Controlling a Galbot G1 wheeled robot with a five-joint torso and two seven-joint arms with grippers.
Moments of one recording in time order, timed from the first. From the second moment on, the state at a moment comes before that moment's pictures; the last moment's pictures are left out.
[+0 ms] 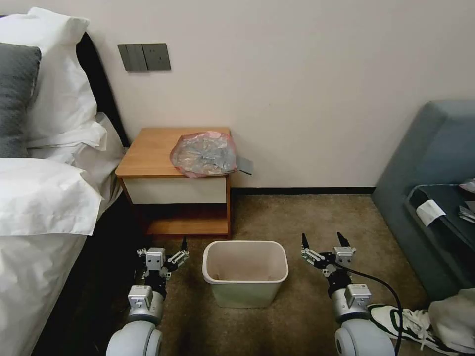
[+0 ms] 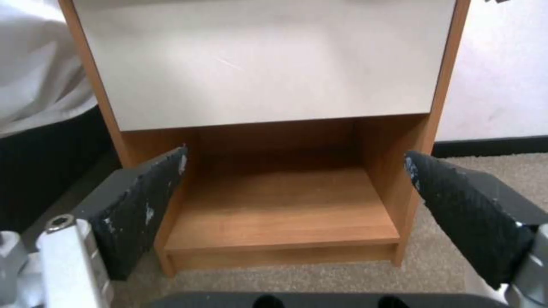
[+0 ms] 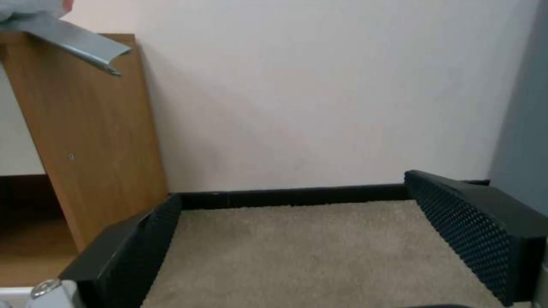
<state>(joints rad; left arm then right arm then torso) 1.55 -1.50 -0.55 -2.00 0.00 0.00 0.00 -1.55 1.50 0.55 2.00 0.00 0.00 0.00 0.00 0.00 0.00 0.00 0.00</state>
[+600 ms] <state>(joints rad) 1.55 -1.50 -0.55 -2.00 0.00 0.00 0.00 -1.55 1.50 0.55 2.00 0.00 0.00 0.00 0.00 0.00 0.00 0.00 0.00</state>
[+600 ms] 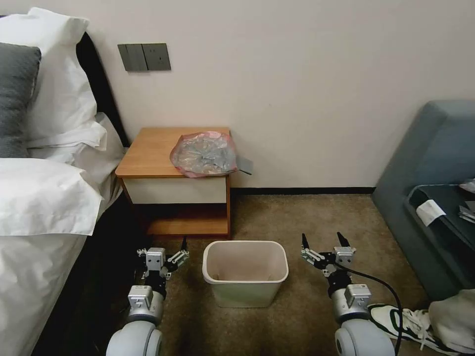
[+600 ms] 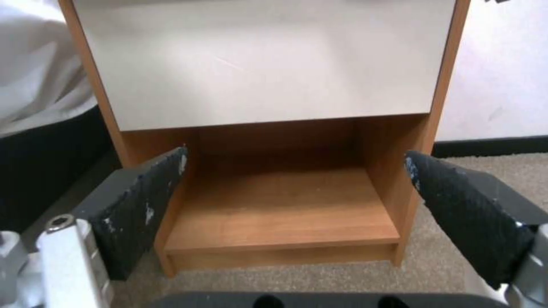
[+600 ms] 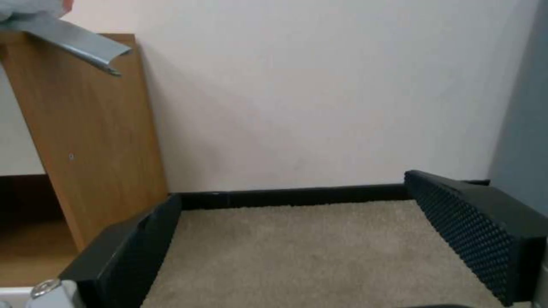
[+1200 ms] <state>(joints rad) 1.57 -1.51 -0.58 -2.01 -0.02 -0.04 -0.01 -1.60 1.49 0.51 2.05 0.00 0.06 0.04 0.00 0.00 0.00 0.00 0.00</state>
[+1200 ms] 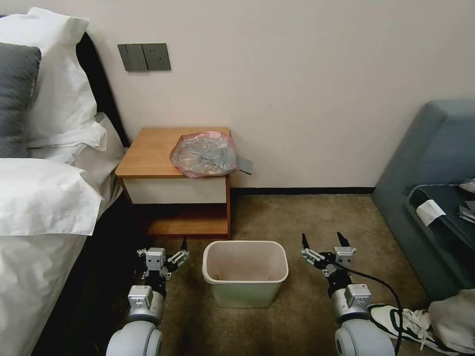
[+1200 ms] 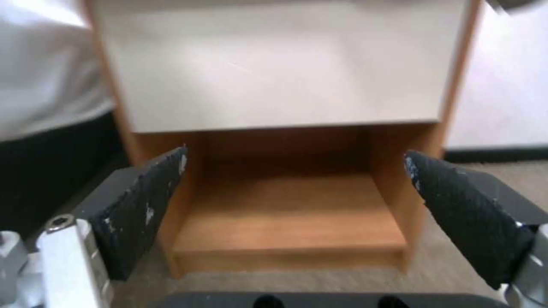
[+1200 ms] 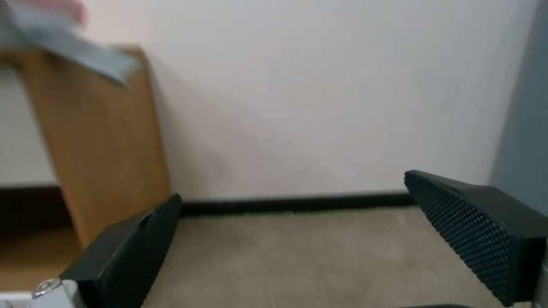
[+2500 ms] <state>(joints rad) 1.72 -1.44 -0.58 -1.94 -0.19 -0.33 0.01 -1.33 1.35 0.38 2.02 0.72 0.00 0.22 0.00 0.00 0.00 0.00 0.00</state>
